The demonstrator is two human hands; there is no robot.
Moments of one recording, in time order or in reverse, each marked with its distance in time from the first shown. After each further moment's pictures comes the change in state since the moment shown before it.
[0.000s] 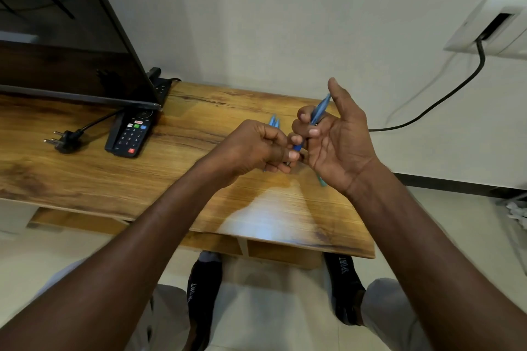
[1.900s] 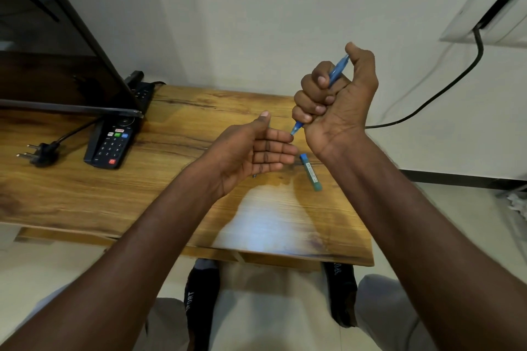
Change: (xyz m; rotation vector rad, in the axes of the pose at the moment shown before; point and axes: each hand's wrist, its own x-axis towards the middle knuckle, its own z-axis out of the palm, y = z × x) left_hand 0.013 0.012 0.012 -0.440 0.049 -0.246; right_hand 0.027 -0.031 0.020 0.214 0.159 -0.305
